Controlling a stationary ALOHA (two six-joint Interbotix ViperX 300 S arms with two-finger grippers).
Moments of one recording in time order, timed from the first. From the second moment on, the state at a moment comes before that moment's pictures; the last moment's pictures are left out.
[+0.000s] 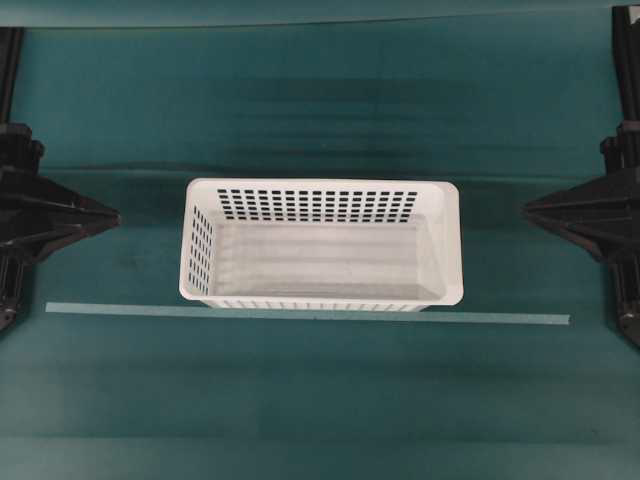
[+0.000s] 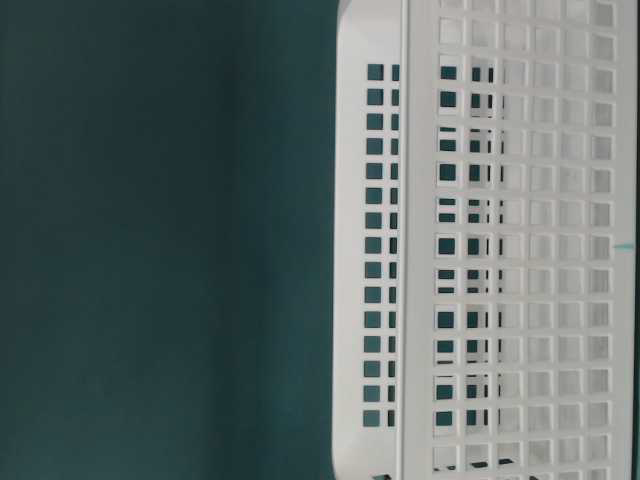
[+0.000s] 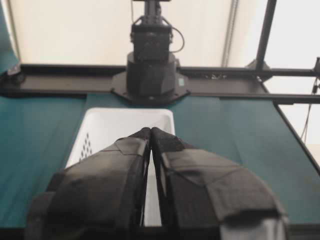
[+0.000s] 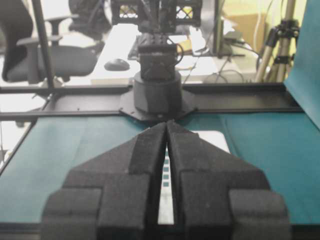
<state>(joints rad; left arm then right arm) 0.00 -0.97 1.17 0.00 -0.29 0.00 0.00 -0.97 1.17 0.00 -0.29 0.00</state>
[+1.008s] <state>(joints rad) -0.01 -0.69 0.74 0.01 0.41 -1.06 -0.20 -0.74 0.75 0.28 0.61 0.89</state>
